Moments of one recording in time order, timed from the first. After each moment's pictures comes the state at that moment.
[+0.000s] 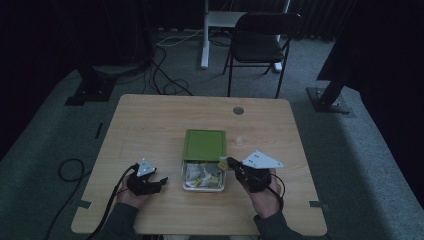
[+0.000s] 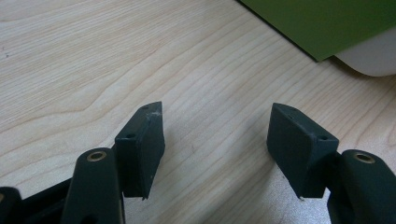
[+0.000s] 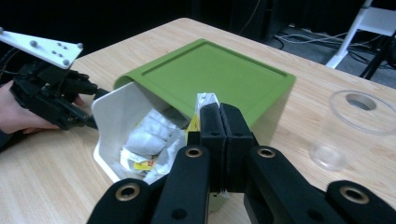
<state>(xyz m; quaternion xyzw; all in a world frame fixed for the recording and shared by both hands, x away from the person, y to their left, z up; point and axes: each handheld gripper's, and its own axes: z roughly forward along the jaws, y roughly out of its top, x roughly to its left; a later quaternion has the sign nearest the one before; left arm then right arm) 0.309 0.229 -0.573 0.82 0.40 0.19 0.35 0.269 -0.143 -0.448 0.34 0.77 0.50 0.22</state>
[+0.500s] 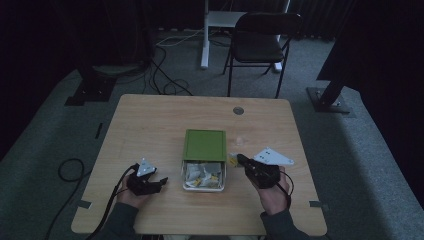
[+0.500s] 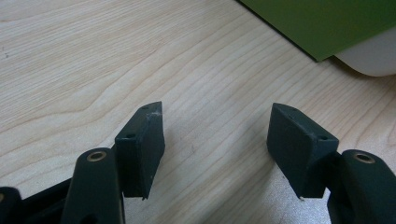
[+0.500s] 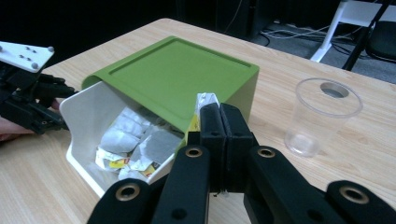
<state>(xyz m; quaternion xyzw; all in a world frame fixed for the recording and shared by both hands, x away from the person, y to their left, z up) 0.309 0.229 -0.573 0.82 0.40 0.19 0.36 0.278 -0.167 -0.451 0.37 0.75 0.49 0.23</state>
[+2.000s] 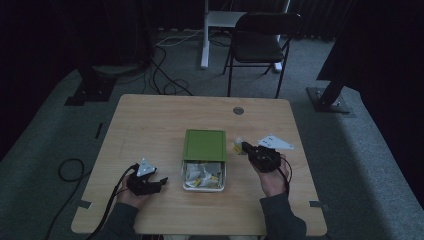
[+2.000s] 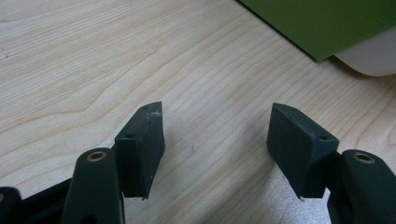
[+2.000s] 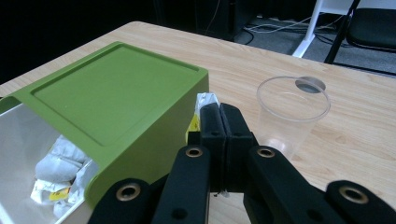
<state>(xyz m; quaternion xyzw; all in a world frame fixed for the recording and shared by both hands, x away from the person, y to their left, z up) 0.309 0.229 -0.573 0.82 0.40 0.19 0.36 0.330 -0.181 -0.464 0.41 0.73 0.49 0.23</state>
